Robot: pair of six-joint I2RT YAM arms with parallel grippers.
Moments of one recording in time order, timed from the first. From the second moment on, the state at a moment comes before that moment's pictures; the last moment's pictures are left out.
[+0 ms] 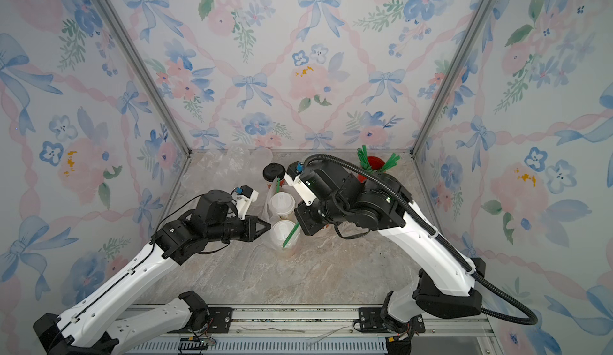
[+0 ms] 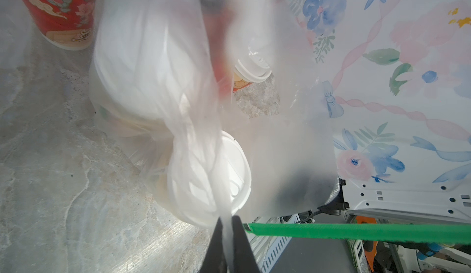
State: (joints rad) left arm -0.64 0.97 1.00 -0.69 0.34 -0.58; right arm 1.07 1.51 2.11 -1.47 0.03 0.33
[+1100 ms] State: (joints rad) left arm -0.64 0.90 0.97 -0.69 0.39 -0.62; right arm 1.08 1.56 2.16 -1.45 0.02 0.32
